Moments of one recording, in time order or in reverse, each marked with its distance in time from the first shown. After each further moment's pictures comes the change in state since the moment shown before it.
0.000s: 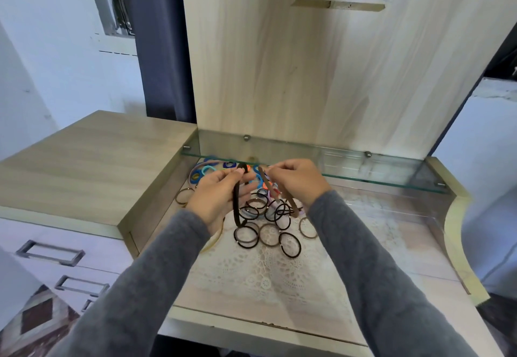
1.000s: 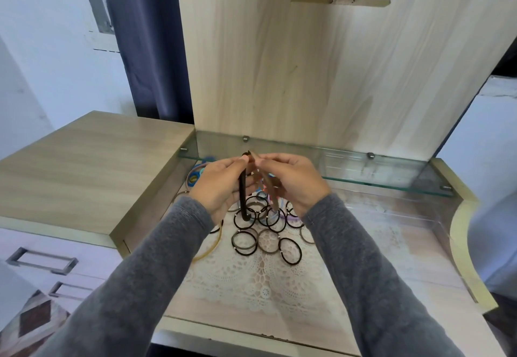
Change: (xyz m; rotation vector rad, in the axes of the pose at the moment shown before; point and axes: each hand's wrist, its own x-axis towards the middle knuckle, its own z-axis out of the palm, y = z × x) left_hand 0.010 0.023 0.015 0.034 -0.063 0.002; right_hand 0.004 -0.013 0.007 0.335 -0.101 0.013
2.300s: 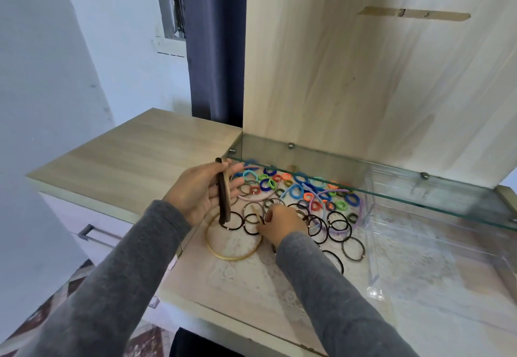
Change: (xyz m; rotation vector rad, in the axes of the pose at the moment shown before) left_hand -0.020 0.026 -0.098 -0.095 0.156 -0.046; right_hand 0.035 0.097 0.066 -1.224 -0.103 0.088
